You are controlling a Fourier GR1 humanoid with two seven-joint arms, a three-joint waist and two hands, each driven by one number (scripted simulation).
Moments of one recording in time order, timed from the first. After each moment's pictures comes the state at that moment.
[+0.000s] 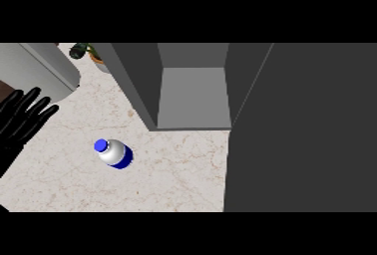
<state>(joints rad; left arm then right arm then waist) -0.01 0.42 0.21 -1.83 0.66 -0.53 0.16 0.52 -0.12 0.32 -2.48 -0.07 0.14 0.05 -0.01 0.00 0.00</state>
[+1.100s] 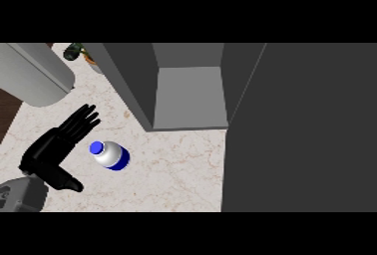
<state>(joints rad) -0.19 0.34 0.16 -1.12 0.30 -0.68 -0.12 0.78 -0.21 0.47 -2.50 -0.02 0.13 -0.17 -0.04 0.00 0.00</state>
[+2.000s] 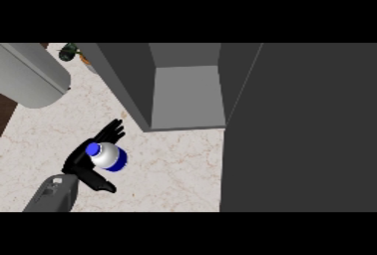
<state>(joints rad) -0.37 0.27 0.07 -0.55 0.00 -0.63 -0.57 0.89 -0.30 0.54 -2.50 0.00 0.09 -0.32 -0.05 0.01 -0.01</state>
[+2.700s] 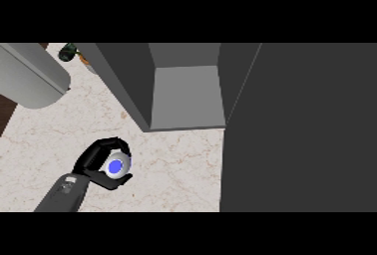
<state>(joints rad) -0.41 0.24 -0.02 -0.44 -0.14 -0.41 -0.88 0.93 -0.35 0.55 -2.50 0.01 0.05 -0.37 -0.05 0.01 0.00</state>
